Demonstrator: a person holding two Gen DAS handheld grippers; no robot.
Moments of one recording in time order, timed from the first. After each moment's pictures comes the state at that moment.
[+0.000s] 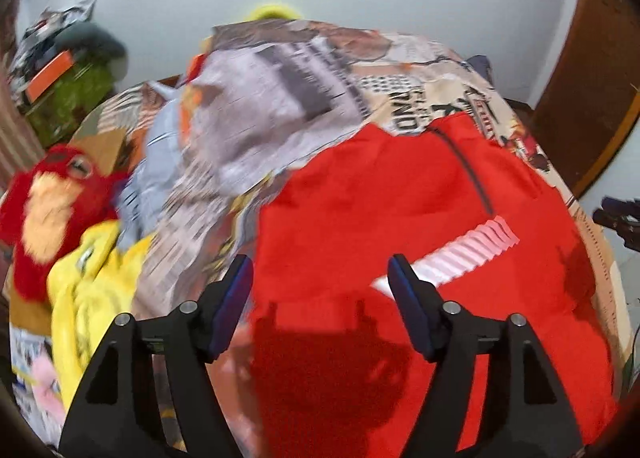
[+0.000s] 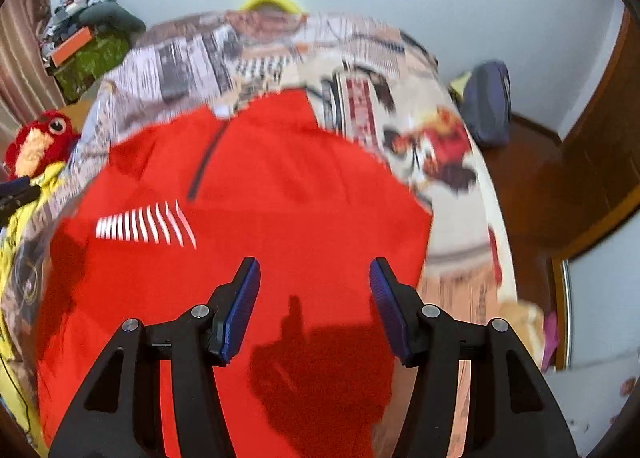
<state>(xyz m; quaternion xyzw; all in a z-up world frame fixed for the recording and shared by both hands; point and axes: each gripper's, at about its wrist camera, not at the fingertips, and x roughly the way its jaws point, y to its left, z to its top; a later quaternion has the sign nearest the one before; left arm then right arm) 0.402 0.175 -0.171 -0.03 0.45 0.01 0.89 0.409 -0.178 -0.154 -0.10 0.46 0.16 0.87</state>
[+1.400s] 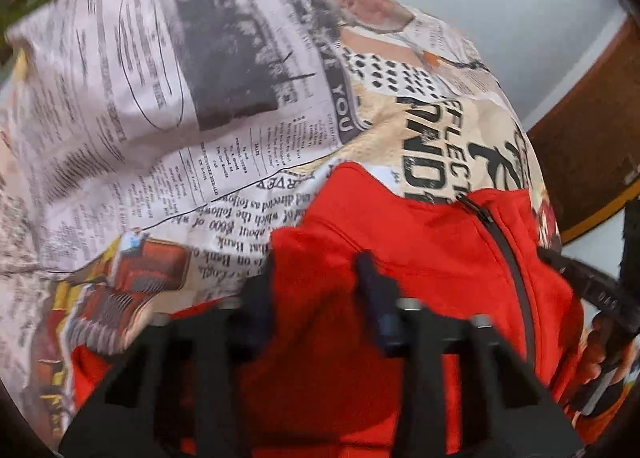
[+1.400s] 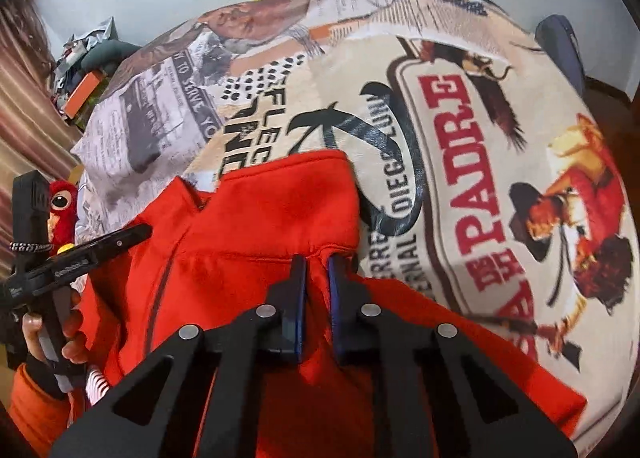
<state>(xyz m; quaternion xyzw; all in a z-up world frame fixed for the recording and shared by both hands) 0.603 0.159 -0.284 -0.16 0.49 -0.03 0.86 0.572 -0.133 -0.237 0.03 0.50 0.25 0.83</state>
